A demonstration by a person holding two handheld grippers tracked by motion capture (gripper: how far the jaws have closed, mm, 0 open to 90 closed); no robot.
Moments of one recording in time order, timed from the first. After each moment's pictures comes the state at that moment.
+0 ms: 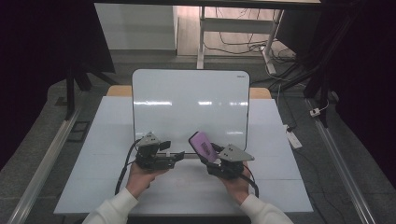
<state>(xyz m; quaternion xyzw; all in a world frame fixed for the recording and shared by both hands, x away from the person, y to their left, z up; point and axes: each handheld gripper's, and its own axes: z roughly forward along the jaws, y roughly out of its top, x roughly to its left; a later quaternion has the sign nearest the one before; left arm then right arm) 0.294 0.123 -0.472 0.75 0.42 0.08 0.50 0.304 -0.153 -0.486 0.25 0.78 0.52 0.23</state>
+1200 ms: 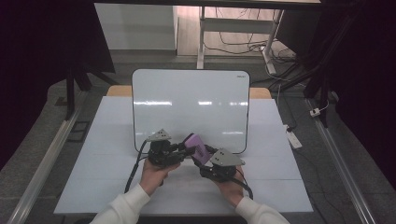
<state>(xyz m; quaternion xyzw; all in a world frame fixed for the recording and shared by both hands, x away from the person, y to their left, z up) 0.305 0.097 -0.467 0.74 0.40 0.02 0.55 0.296 -0.133 -0.494 0.23 0.78 0.52 0.25</state>
